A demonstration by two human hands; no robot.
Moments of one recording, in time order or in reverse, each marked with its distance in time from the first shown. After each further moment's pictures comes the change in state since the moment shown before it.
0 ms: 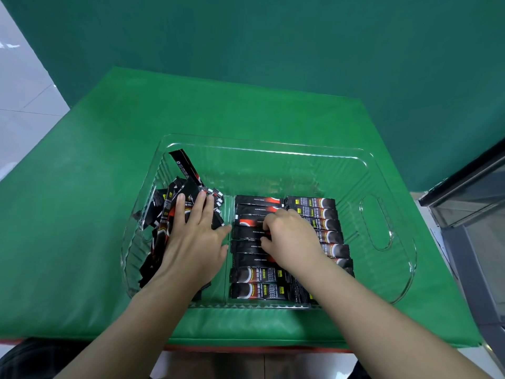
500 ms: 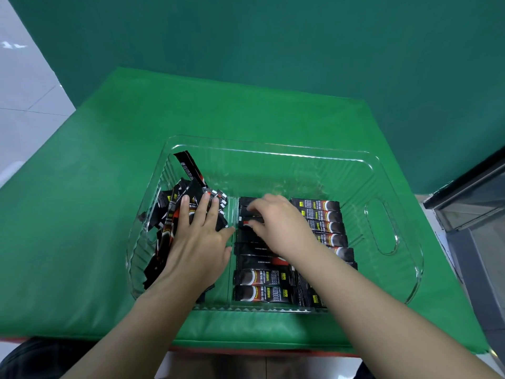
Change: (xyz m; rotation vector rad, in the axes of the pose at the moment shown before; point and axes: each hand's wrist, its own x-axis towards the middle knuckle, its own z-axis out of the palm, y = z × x) left_hand 0.001 -0.001 0.008 -0.030 0.070 -0.037; right_hand 0.023 -0.012 -0.014 0.171 0.081 -0.131
